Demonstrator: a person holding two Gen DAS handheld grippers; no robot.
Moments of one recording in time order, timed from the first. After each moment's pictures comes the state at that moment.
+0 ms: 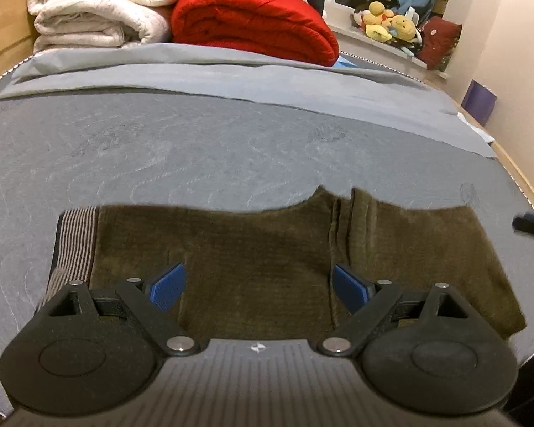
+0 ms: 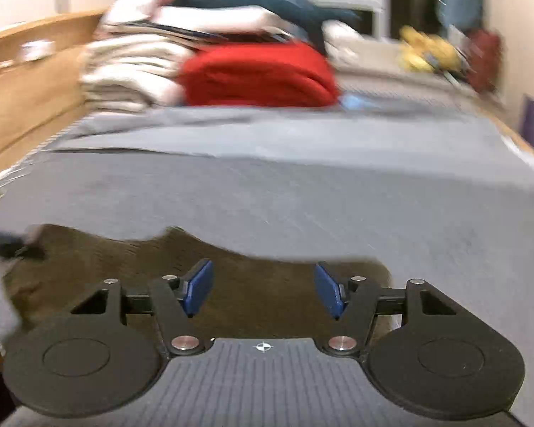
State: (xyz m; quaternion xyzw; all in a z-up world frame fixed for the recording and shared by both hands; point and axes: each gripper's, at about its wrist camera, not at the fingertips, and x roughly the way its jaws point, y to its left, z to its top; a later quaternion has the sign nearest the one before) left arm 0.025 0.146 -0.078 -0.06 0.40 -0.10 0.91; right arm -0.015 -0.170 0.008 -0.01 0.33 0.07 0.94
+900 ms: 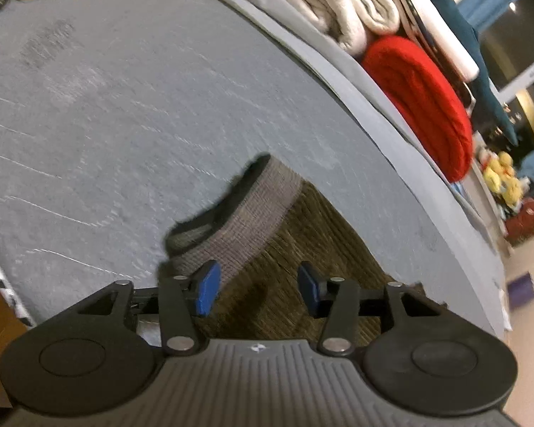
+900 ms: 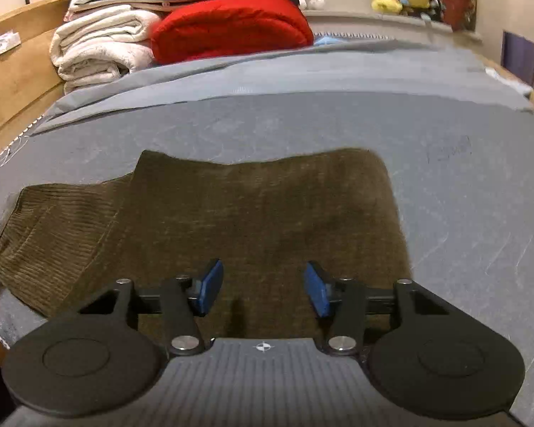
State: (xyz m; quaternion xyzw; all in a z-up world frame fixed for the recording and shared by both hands) left arm 0.003 0.294 -0.118 -0.35 0.39 0.10 0.84; right arm -0.042 -0.183 -0.058 0.02 0.38 0.05 0.92
